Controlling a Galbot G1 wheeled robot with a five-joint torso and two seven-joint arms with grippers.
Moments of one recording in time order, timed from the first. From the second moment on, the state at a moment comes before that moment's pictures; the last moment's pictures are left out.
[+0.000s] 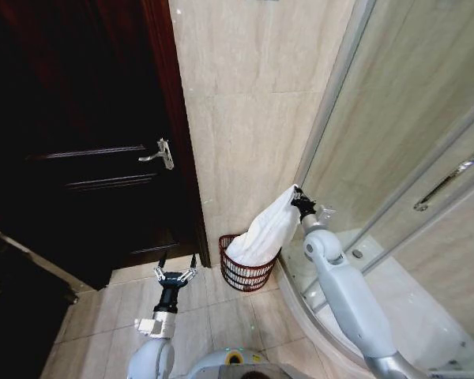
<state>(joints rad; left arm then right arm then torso) 1.64 -1.56 -0.55 -1.93 -0.14 -0.41 0.18 -0.94 1.19 0.38 1.79 0.58 -0.22 0.24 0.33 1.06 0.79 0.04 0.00</state>
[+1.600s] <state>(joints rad) 1.66 -1.57 -0.56 -1.93 -0.14 -0.41 0.18 -0.80 1.30 0.25 1.70 0.62 -0.20 -0.01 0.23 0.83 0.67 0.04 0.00</state>
